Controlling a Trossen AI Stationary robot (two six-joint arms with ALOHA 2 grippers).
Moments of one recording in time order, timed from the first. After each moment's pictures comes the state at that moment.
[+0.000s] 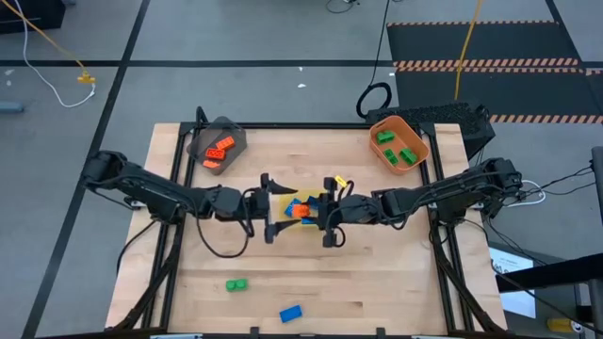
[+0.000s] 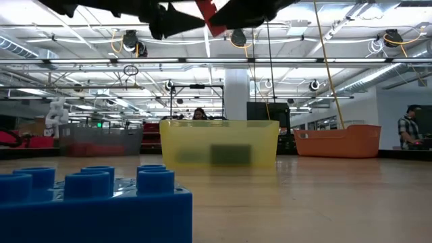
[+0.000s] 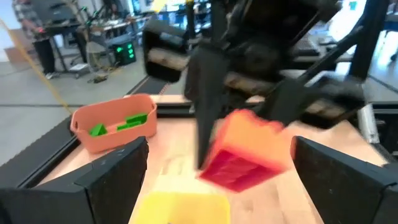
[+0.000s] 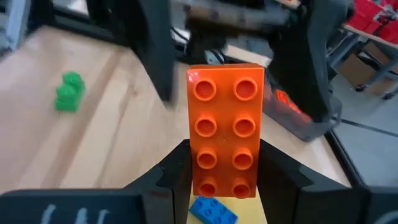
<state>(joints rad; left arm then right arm) -0.21 1.35 0.70 0.56 -0.30 0.03 0.20 1.50 1.03 0.05 0.31 -0.16</state>
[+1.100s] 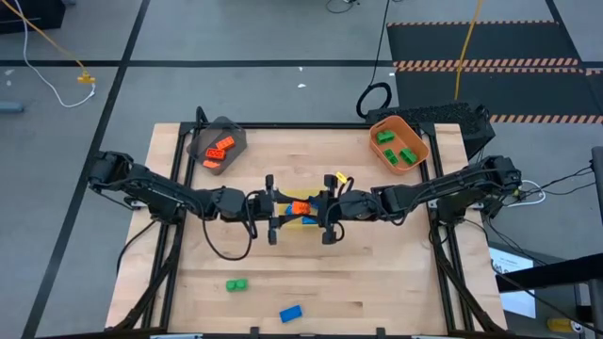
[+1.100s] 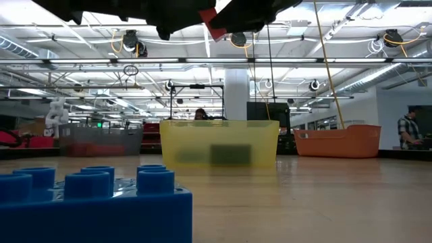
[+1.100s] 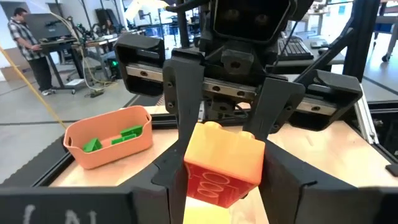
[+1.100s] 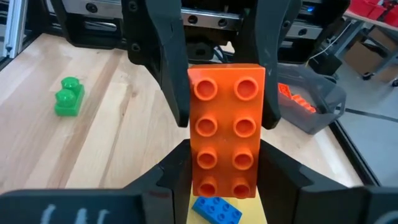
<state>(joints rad) -0.21 1.42 0.70 0.67 -0.26 0.09 0.18 1.50 1.03 0.05 0.30 -0.12</state>
